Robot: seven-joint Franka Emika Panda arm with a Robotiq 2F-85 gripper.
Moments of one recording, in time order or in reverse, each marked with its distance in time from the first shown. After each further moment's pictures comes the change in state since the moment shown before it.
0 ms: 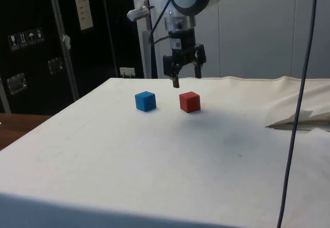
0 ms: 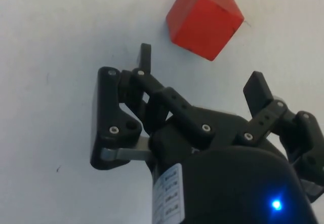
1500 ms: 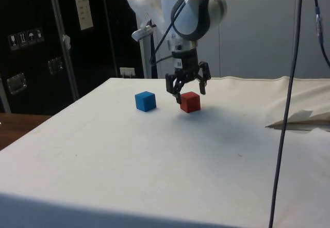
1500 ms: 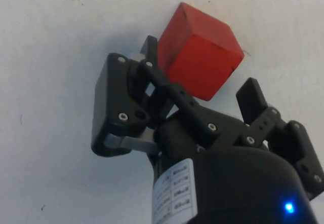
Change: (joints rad) arm -0.004 0.157 -0.009 0.019 0.021 0.120 0.156
